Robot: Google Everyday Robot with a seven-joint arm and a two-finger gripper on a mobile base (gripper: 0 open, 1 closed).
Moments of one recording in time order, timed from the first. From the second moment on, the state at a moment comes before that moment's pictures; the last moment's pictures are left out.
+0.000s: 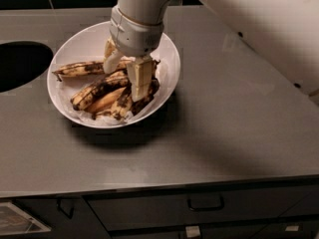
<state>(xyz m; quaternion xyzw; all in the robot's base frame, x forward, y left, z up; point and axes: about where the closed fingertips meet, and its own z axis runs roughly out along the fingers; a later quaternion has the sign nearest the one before) 0.518 0.081 0.917 -0.91 0.37 0.07 0.15</state>
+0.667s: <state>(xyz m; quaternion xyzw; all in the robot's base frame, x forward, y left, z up) 0.522 0.077 0.908 -0.91 0.37 0.08 0.14</state>
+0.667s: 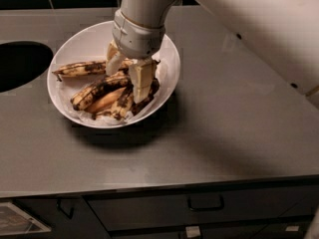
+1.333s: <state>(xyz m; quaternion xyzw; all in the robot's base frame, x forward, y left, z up) 0.525 0.073 0.898 -0.91 0.38 0.08 0.14</state>
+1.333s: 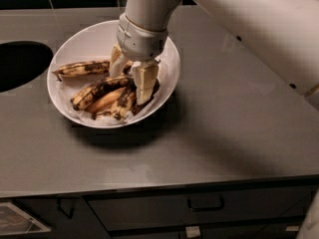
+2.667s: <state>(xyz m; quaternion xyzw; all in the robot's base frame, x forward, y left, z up) 0.531 0.072 0.883 -0.91 0.38 0.10 0.13</state>
